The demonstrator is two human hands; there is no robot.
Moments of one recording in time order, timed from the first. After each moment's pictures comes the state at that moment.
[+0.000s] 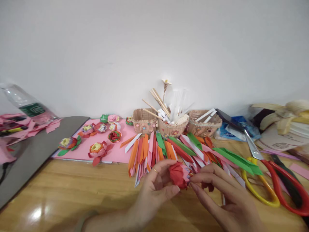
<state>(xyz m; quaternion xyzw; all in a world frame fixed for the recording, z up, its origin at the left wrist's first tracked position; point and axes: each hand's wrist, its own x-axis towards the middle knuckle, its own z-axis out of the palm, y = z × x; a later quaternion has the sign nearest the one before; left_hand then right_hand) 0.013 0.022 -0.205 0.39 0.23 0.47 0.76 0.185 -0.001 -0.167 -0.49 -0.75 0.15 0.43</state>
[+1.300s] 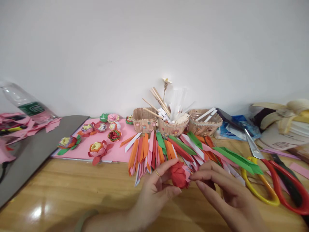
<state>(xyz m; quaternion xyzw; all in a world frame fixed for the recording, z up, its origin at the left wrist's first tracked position) 0.014 0.021 -0.207 0.41 0.24 0.47 0.75 0.186 -0.002 -0.163 -0.55 -0.68 0.29 0.39</state>
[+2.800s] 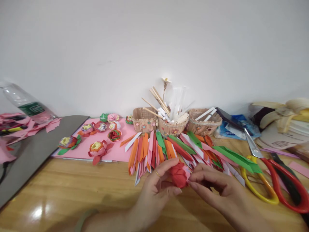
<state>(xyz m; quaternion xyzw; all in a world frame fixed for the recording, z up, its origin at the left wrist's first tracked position) 0.013 0.017 -0.210 0.44 0.27 0.46 0.72 0.181 0.009 -0.155 -0.55 -0.66 0.37 0.35</state>
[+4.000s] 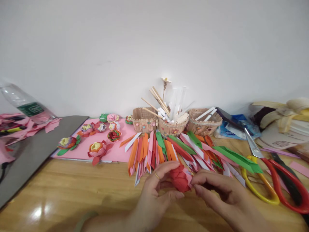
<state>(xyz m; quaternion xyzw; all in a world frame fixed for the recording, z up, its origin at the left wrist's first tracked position) 0.014 0.015 -0.208 0.46 0.29 0.47 0.69 0.178 0.002 -0.150 -0.56 -0.68 0.36 0.32</state>
